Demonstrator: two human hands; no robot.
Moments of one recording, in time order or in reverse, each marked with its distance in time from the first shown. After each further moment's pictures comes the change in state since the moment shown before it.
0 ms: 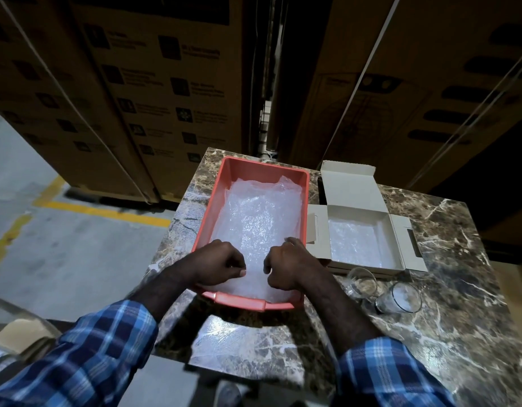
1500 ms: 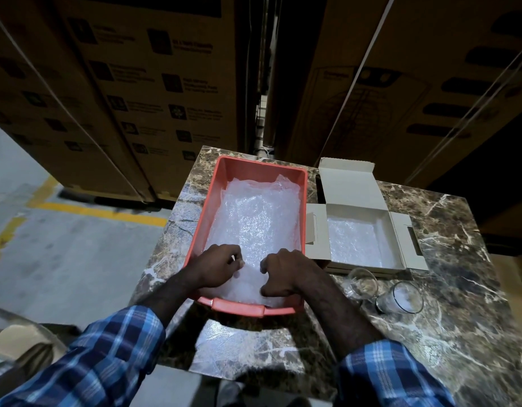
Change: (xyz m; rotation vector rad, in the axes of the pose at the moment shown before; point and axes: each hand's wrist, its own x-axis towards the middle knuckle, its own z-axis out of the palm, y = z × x) left_hand 0.022 -0.012 0.021 -0.089 0.087 -0.141; right_hand 0.003 0.000 0.001 0.098 -0.158 0.075
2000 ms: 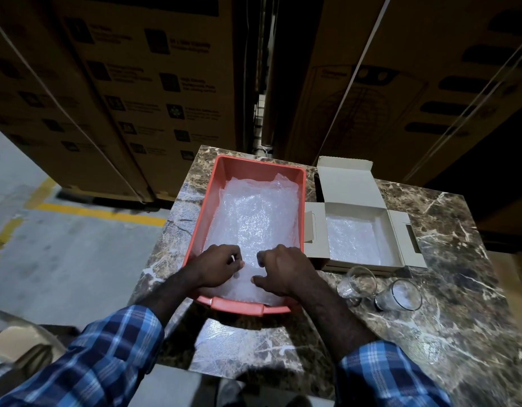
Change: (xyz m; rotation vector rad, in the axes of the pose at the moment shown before) left_hand 0.000 0.001 0.001 -0.001 -0.015 -0.002; right_hand -0.001 -0.003 0.007 -0.039 0.226 -0.032
